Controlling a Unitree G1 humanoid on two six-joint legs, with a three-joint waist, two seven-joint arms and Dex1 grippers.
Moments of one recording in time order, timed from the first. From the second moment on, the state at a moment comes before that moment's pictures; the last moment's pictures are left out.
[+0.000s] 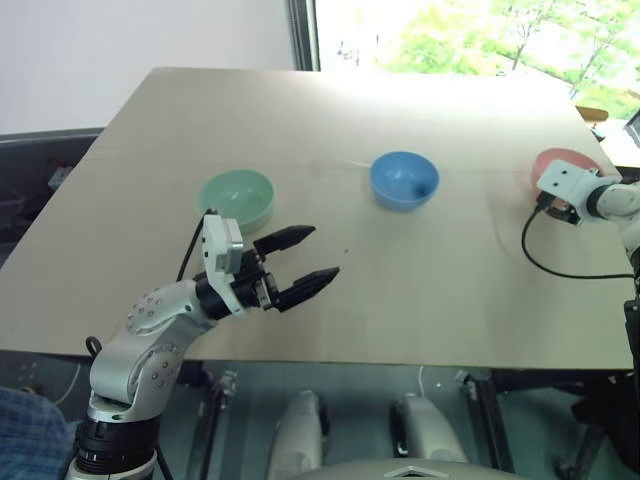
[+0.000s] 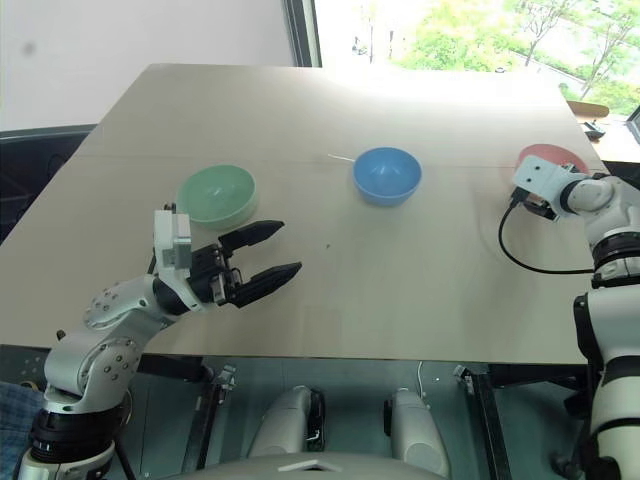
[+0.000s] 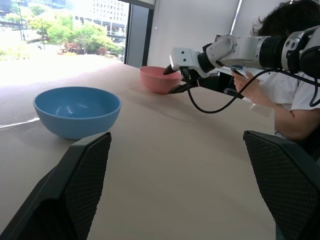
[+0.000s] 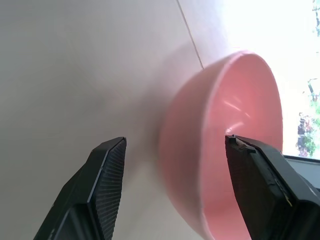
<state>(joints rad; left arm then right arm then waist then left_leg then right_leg) -0.07 0.56 0.15 -0.46 -0.73 0.43 -0.89 -1.06 -0.79 0.27 1.27 -0.46 -0.20 0.57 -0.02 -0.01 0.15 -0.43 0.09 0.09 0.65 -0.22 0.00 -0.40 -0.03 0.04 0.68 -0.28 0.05</state>
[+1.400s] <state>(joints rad) -0.08 0.56 0.11 -0.45 -0.71 0.41 -0.90 -0.55 -0.94 0.16 -0.34 0.08 0.34 1.30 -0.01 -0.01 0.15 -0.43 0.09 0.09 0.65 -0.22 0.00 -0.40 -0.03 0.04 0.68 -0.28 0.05</state>
